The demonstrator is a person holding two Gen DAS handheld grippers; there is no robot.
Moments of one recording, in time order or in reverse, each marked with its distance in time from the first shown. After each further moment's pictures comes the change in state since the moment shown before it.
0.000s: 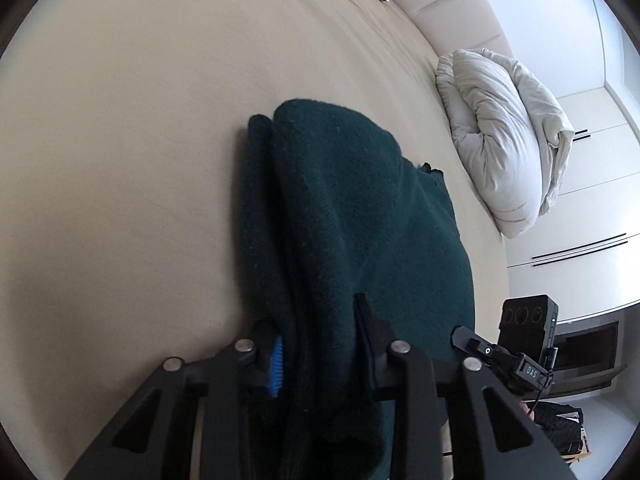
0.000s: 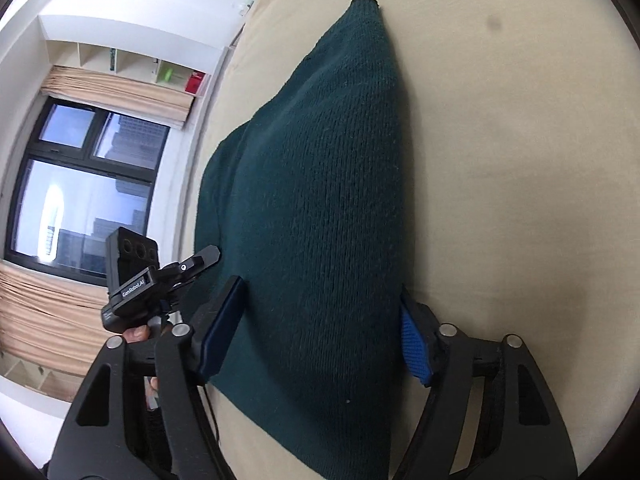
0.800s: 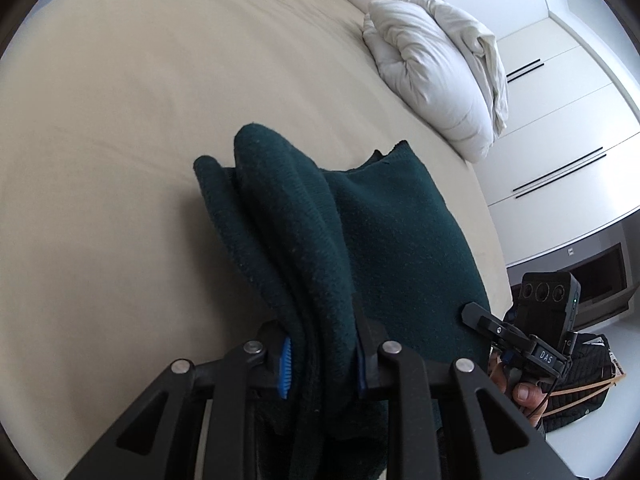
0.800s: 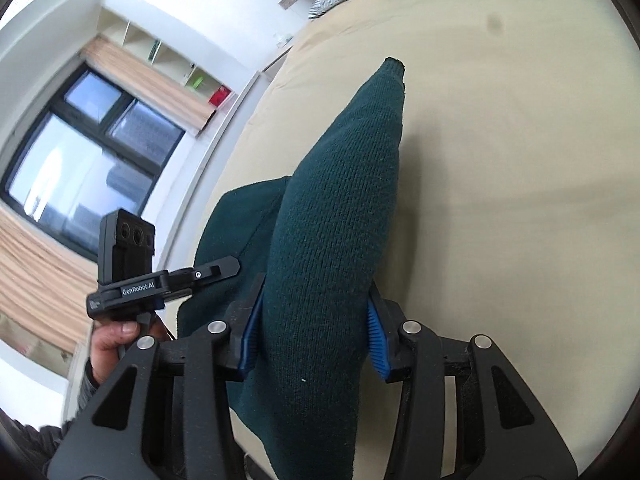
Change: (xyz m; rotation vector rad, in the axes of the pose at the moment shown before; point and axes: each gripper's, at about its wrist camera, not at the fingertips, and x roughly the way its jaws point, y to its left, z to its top) left arm -0.033 -0.070 -0.150 0.211 0.034 -0.030; right arm -0.142 0.033 -0.193 -0.150 -0.201 -0.022
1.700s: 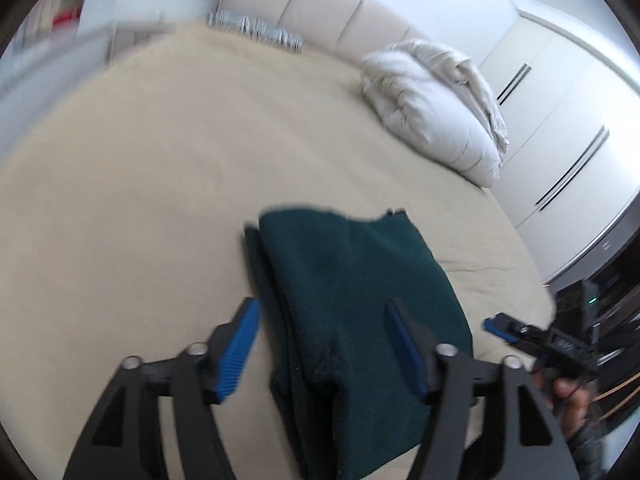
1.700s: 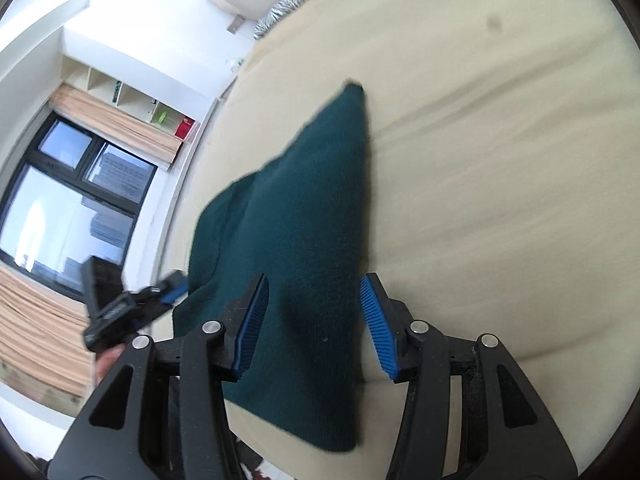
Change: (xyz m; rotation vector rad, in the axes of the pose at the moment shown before) left arm -0.072 -0.037 -0.054 0.185 -0.325 0.210; right arm -0.066 -0.045 -0.050 0.066 -0.097 -0.123
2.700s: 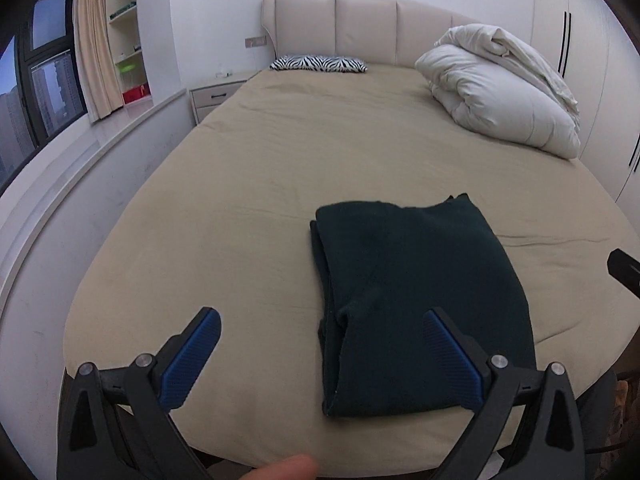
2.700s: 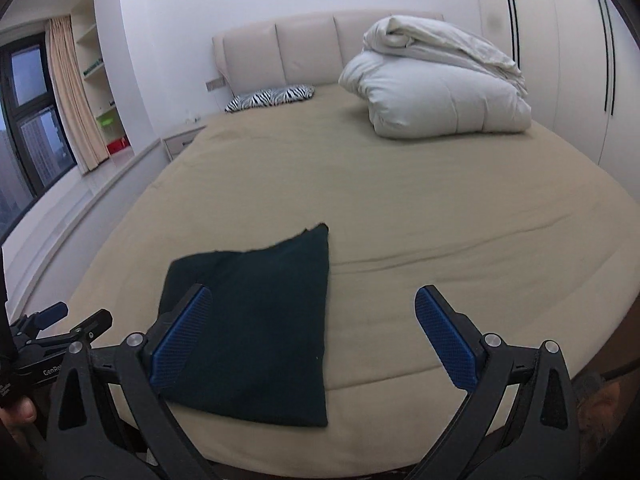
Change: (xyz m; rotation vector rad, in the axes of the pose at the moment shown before) left arm -0.016 -0.080 -0.050 0.100 -0.016 0.461; right arm -0.059 0.133 -0.042 -0.286 -0.288 -0.497
